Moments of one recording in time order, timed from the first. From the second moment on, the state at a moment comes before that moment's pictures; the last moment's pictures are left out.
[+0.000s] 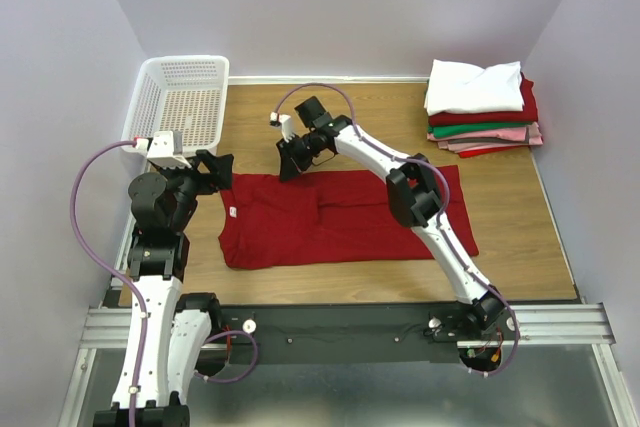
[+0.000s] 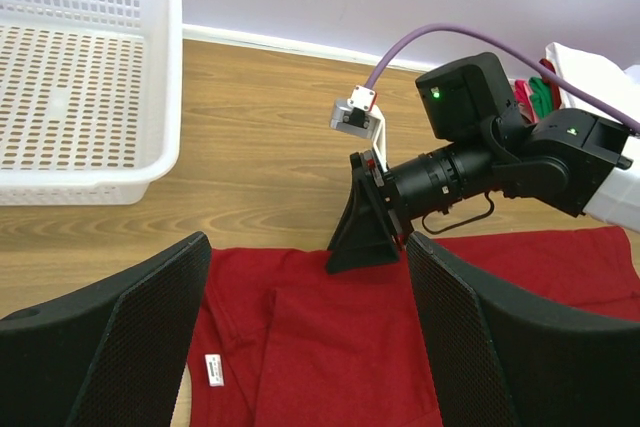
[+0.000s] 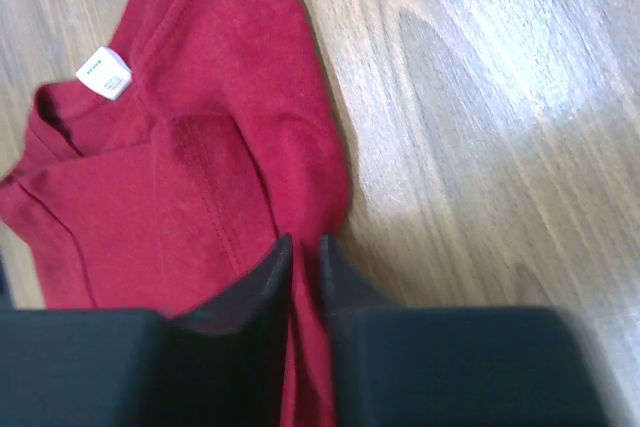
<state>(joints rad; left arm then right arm) 0.04 0.62 0.68 -0.13 0.24 -0.30 0.69 2.63 2.35 -0.64 -0.72 -0.07</state>
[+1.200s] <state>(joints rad) 0.04 0.69 0.66 -0.06 0.35 -0.31 0.42 2.33 2.06 -0.38 -0.17 -0.06</state>
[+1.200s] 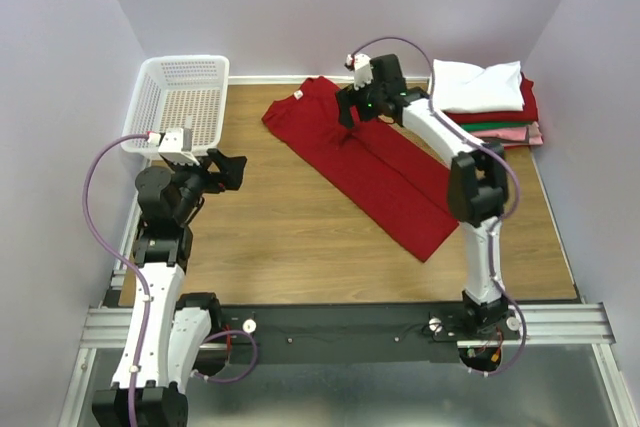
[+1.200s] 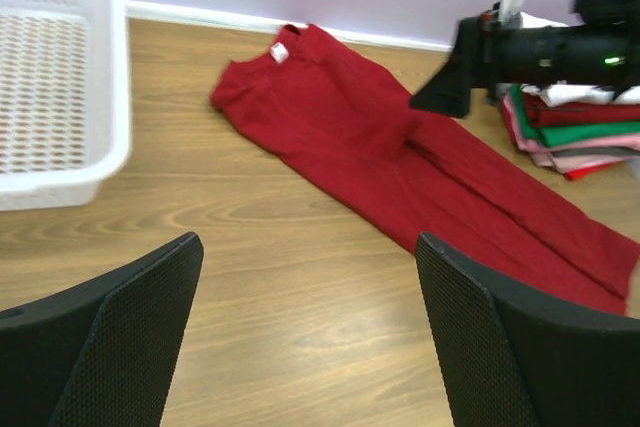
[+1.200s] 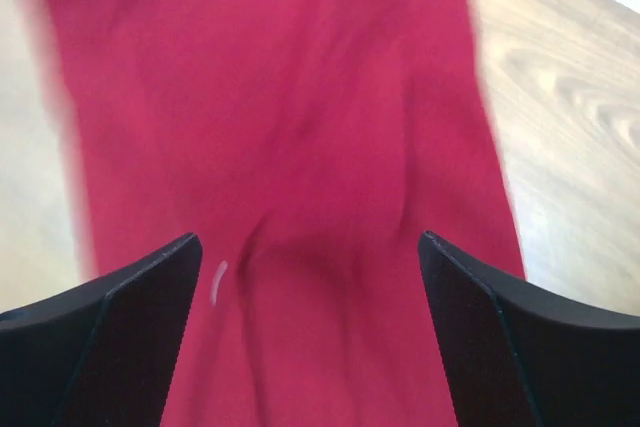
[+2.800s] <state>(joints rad) -0.79 1.93 1.13 -0.05 0.06 -1.23 -0.10 1.08 0.75 -0.37 -0.72 -0.41</state>
